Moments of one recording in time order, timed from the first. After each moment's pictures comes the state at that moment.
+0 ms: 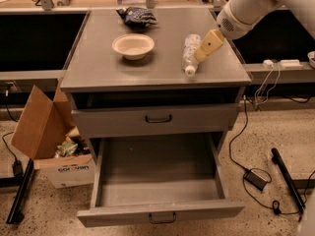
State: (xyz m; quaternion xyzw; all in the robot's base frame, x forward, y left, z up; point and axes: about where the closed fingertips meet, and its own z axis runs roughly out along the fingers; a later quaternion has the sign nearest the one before) arm 0.689 -0.196 0.924 -0.35 0.89 0.00 0.29
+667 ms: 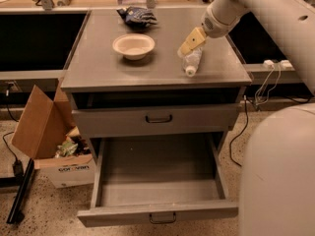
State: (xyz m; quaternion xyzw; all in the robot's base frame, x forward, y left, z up) arm 0.757 -0.177 0.894 -0.28 0.92 0.02 0.28
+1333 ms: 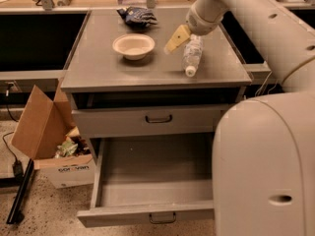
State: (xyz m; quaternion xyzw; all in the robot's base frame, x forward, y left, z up) arm 0.782 -0.138 0.887 -0.27 0.92 0.04 0.27
